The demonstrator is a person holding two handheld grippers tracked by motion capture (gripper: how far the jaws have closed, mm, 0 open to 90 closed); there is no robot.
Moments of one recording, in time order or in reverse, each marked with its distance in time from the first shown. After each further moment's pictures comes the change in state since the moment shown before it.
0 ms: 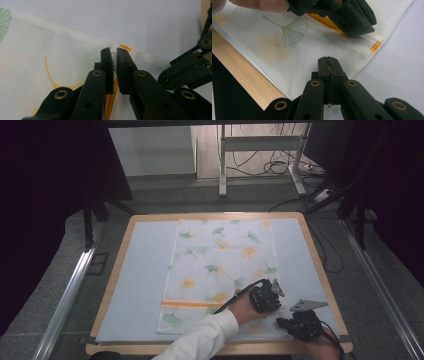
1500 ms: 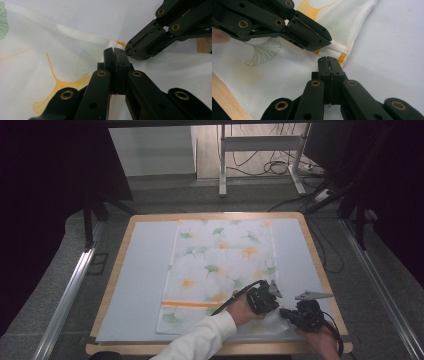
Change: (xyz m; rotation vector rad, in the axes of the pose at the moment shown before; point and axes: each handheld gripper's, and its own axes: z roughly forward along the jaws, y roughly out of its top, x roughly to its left) left arm -0.002 -0.006 -0.006 -0.010 -0.005 -0.007; right arm -0.026 0.010 0.006 -0.038 -0.028 0.114
